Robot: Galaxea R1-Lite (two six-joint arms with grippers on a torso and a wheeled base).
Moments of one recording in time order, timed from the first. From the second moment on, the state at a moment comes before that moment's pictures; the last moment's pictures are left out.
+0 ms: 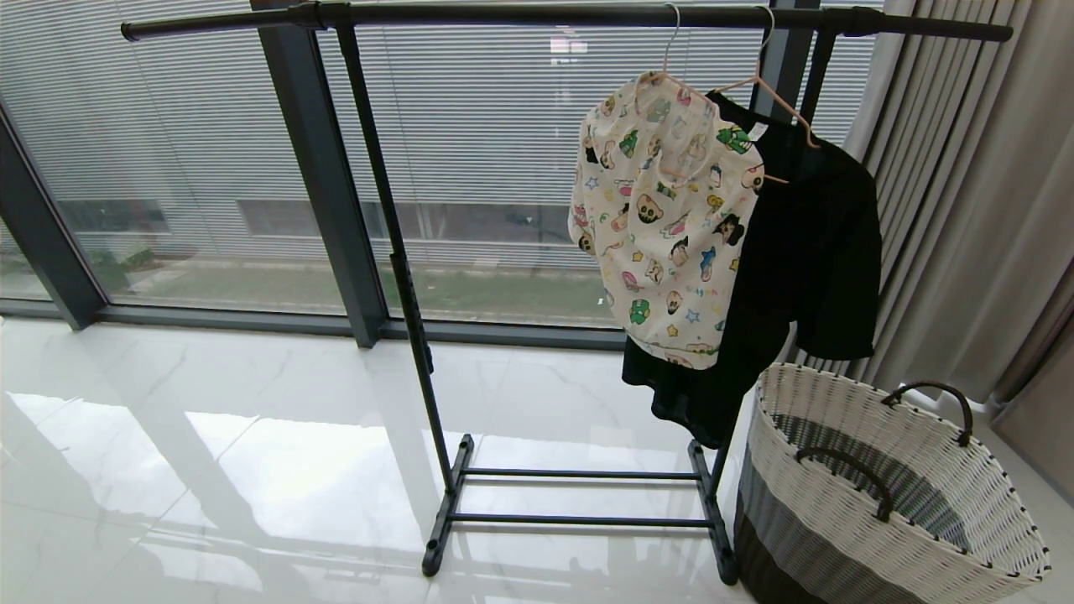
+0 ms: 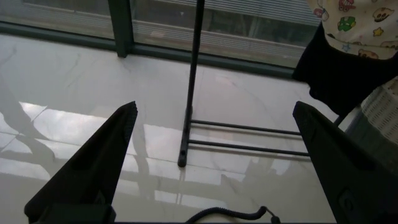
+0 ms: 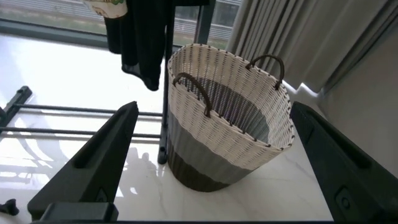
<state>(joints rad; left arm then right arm) -0.05 0.08 0.00 0.00 0.02 -0.07 0.08 0.10 0.00 -0.06 -0.12 -0.08</state>
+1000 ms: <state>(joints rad) 0.00 0.01 0.00 0.00 0.03 -0.11 0.00 0.00 0.00 0.00 0.04 -0.02</state>
